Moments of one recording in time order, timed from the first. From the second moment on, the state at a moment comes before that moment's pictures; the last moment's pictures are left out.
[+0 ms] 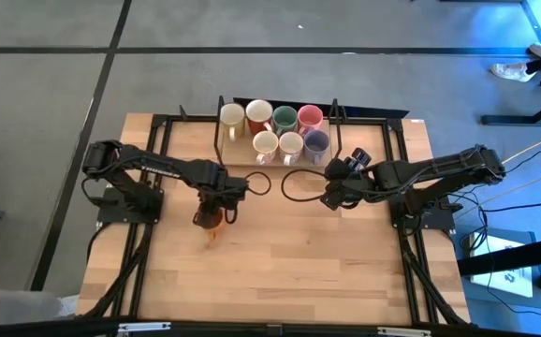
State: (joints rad) left arm -0.01 1.58 1.10 -1.12 0.00 0.20; right arm 0.18 1.34 1.19 -1.05 0.65 0.60
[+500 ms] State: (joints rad) left arm -0.17 1.30 1.21 -1.28 -0.15 -0.81; right arm 0.18 1.34 1.19 -1.05 0.64 0.60
